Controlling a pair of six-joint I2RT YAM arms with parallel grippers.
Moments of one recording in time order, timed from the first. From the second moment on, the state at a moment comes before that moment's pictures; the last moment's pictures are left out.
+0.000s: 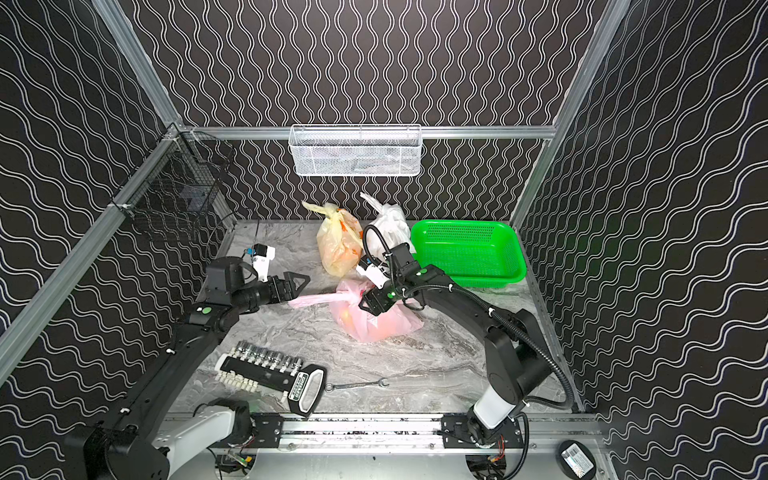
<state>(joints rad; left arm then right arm) -0.14 1.05 0.84 -0.35 0.49 -0.39 0.62 1.64 1.24 -0.54 -0.36 -0.15</state>
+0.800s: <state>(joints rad) -0.14 1.01 0.86 -0.45 0.40 -0.33 0.74 1.44 1.07 -0.39 -0.15 0.25</state>
